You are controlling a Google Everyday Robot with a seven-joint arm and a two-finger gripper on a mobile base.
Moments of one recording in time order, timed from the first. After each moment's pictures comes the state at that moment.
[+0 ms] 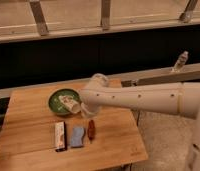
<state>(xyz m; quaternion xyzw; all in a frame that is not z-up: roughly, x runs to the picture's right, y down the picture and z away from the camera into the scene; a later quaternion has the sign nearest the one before) -0.070 0.149 0.739 -0.30 0.04 0.37 0.88</state>
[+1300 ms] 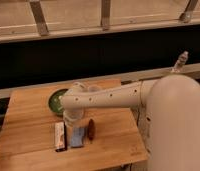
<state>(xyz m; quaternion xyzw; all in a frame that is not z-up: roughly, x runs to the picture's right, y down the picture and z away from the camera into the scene) -0.150 0.215 0.780 -0.39 0.03 0.32 0.86</state>
